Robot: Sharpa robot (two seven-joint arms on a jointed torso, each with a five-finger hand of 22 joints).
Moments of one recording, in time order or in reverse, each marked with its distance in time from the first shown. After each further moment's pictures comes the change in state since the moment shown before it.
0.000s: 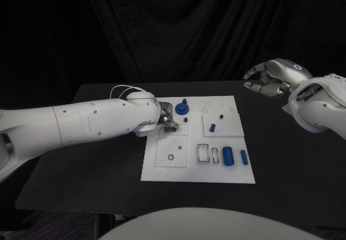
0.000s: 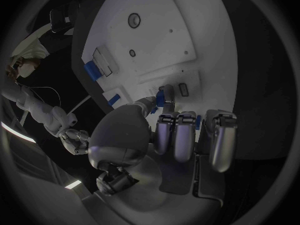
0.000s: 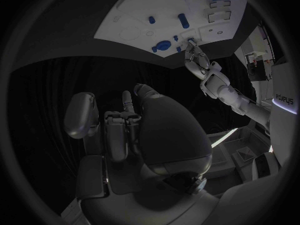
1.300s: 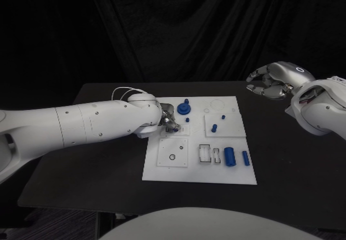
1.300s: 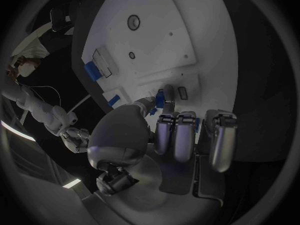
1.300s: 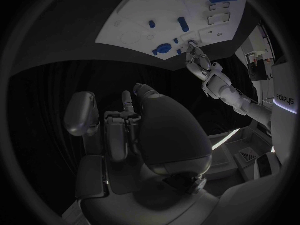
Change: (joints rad) left arm -0.014 -0.009 0.003 0.008 -0.001 -0.016 0.001; left_hand -0.018 -0.011 0.019 -0.003 0.000 0.006 -0.002 -0.012 0.004 0.000 0.000 0.000 0.000 0.000 0.000 0.000 0.000 0.000 0.000 0.000 0.000 0.000; right arm -0.007 -0.001 0.000 -0.002 0.000 0.020 -0.015; right_hand 0.004 -0.004 0.006 0.000 0.004 0.000 0.000 0.000 -0.003 0.000 0.000 0.000 0.000 0.000 0.000 0.000 0.000 0.000 -0.007 0.000 -0.020 0.000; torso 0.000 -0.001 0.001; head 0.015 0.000
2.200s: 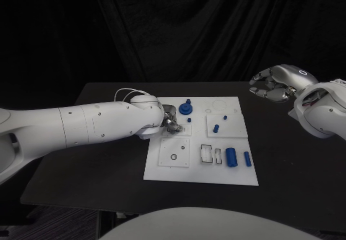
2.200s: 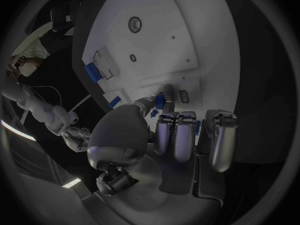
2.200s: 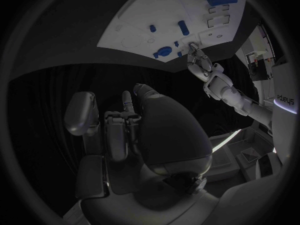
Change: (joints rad) left arm -0.008 -0.005 -0.001 0.011 -0.001 -0.011 0.000; left_hand -0.003 -0.003 0.008 -0.003 0.000 0.008 0.000 -0.004 0.003 0.000 0.000 0.000 0.000 0.000 0.000 0.000 0.001 0.000 0.000 0.000 -0.004 0.001; right arm -0.007 -0.001 0.000 -0.005 0.000 0.015 -0.006; right_hand 0.000 0.000 0.003 -0.003 0.000 0.000 0.000 0.000 -0.001 0.000 0.000 0.000 0.000 0.000 0.000 -0.004 0.000 0.000 -0.004 0.004 -0.005 0.000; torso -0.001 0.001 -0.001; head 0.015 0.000
